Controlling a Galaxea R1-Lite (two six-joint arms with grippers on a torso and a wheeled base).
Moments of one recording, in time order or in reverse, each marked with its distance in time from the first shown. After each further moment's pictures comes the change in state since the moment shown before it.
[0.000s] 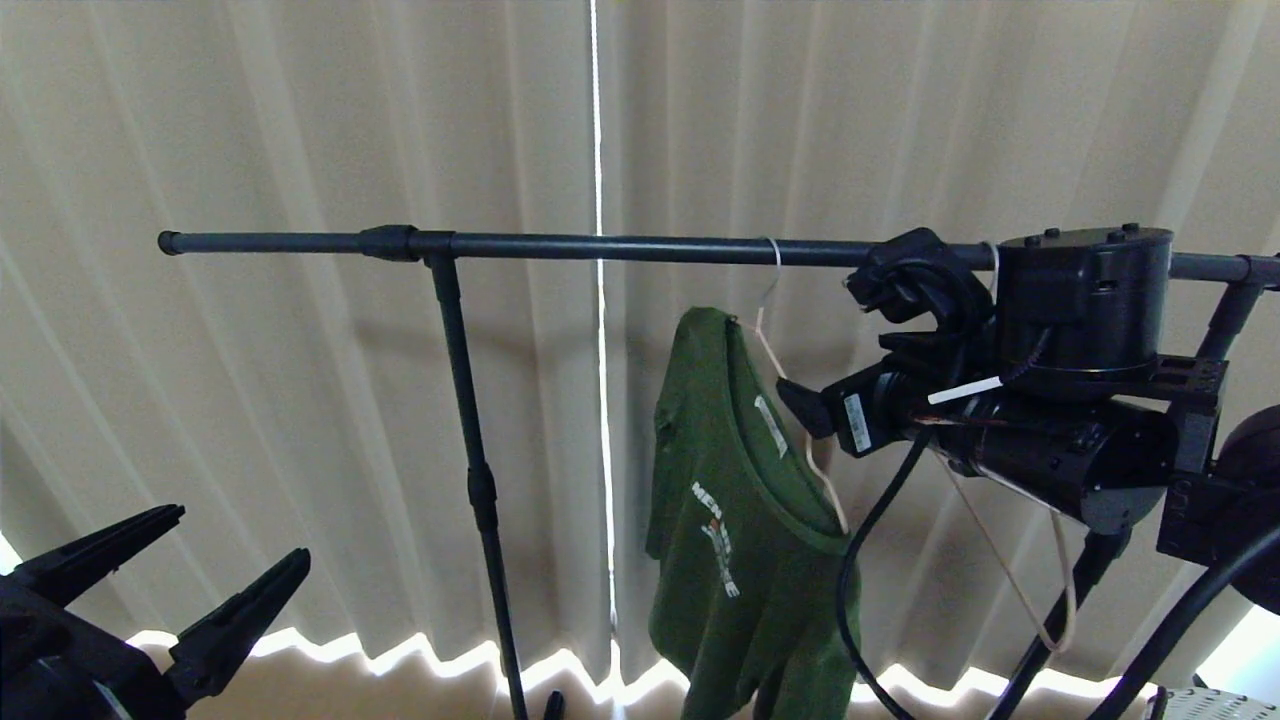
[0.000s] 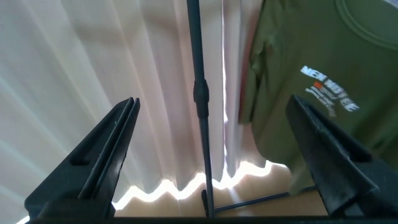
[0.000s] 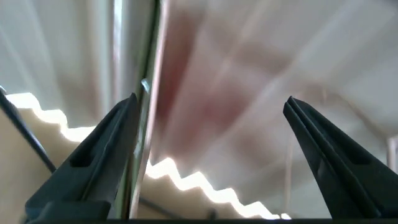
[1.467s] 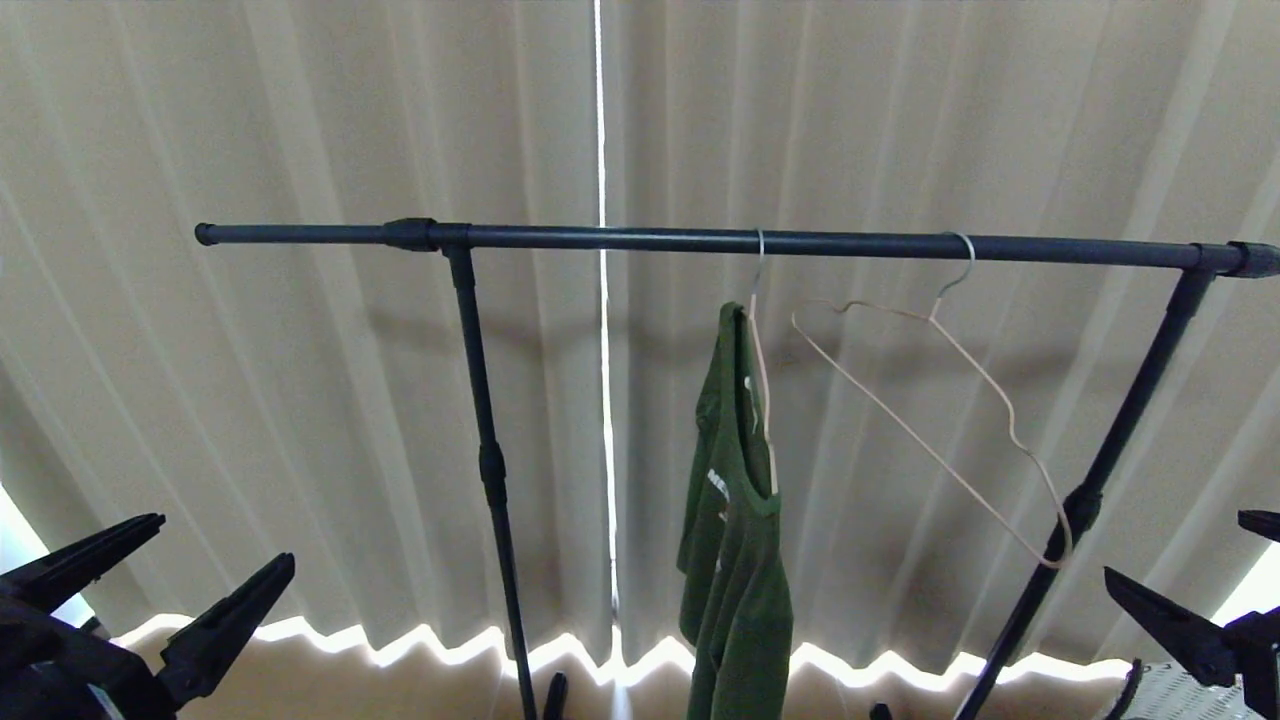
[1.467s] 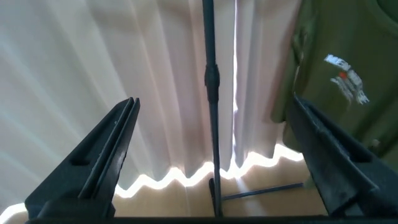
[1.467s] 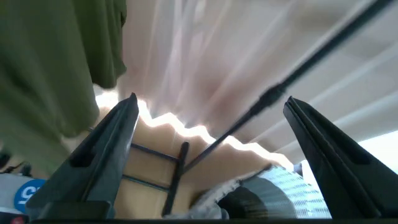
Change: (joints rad) left arm 0.054 -0.004 0.019 0.000 0.004 0.017; right arm -0.246 -0.710 0.519 0.322 0.041 -0.055
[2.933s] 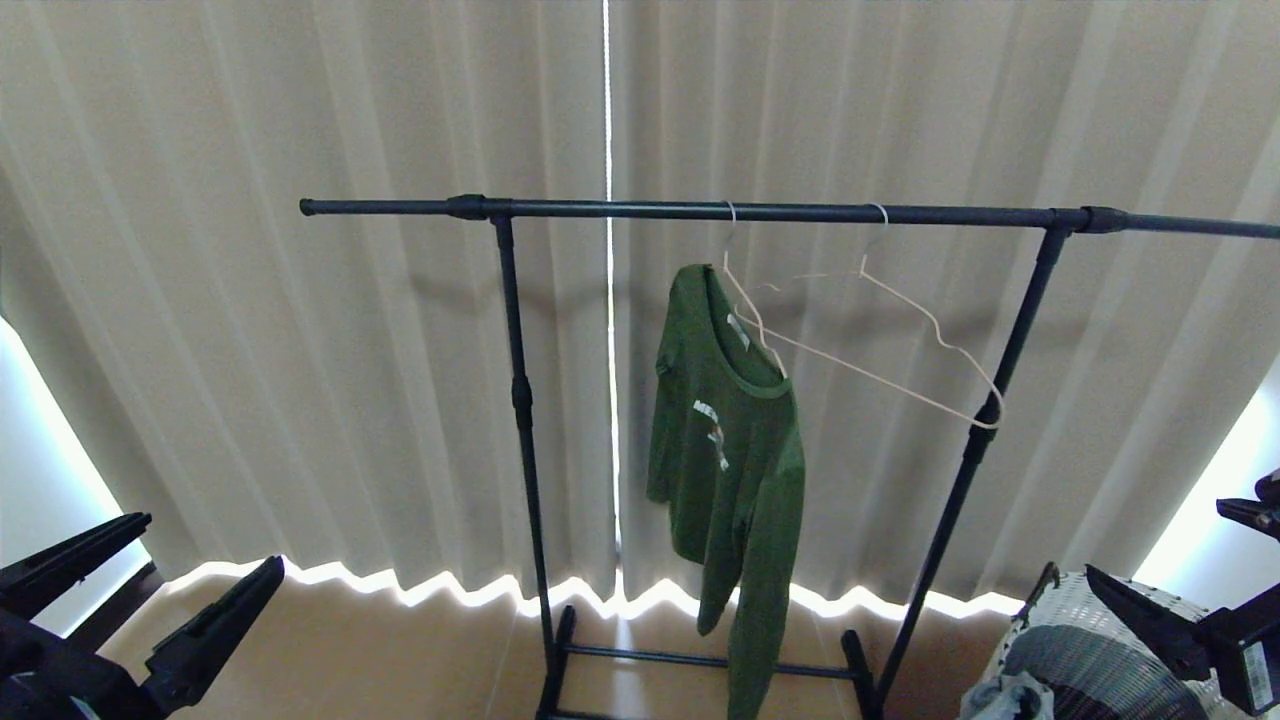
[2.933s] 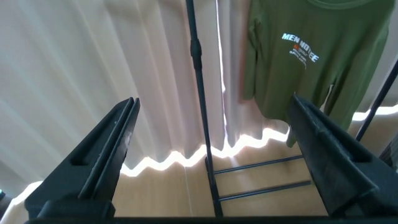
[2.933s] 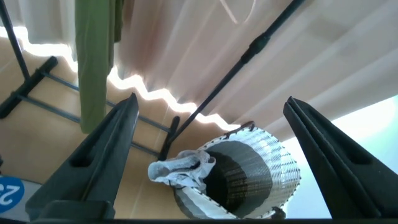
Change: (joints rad) left arm 0.000 -0.035 0.007 0.000 -0.004 0.021; right arm 0.000 0.034 0.024 -0.074 -0.003 -0.095
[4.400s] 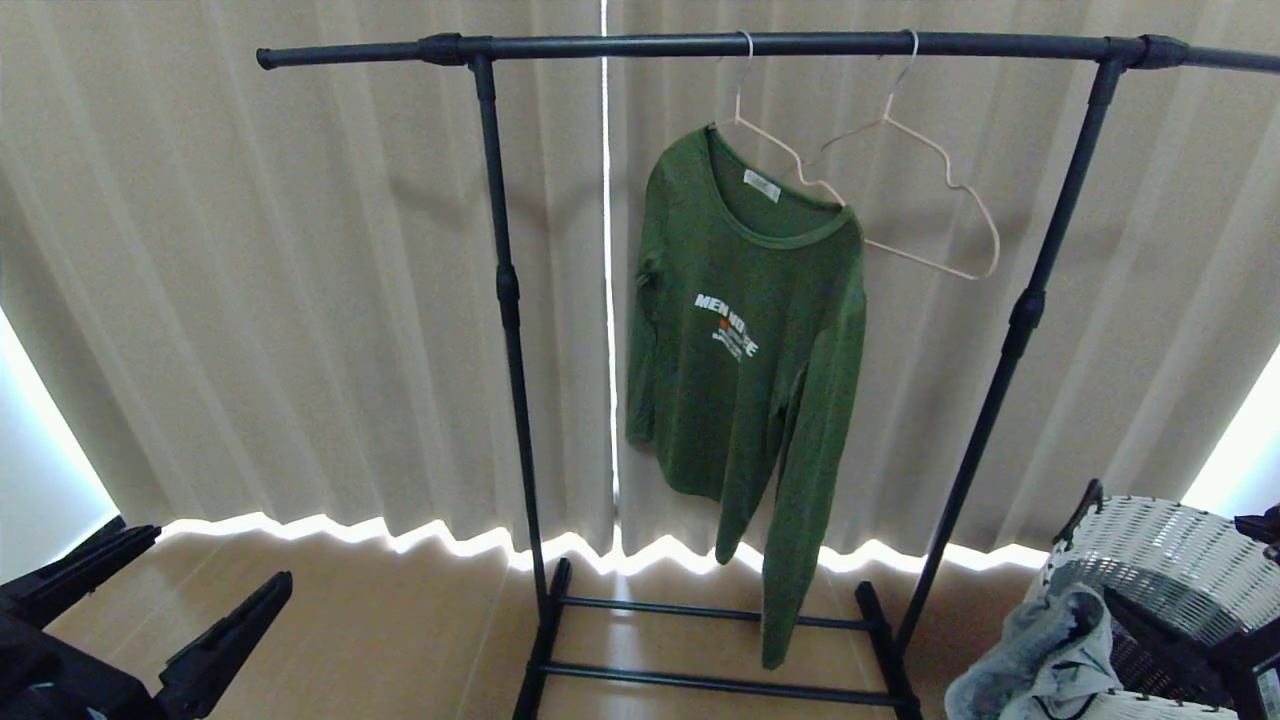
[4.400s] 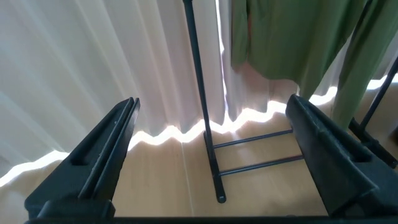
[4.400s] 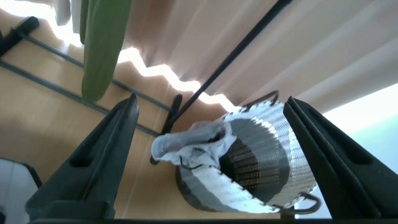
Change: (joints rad) left arm -0.001 0.013 0.021 0.000 0.000 0.024; right arm -0.024 -0.031 0.044 -0.001 -0.002 -0.045
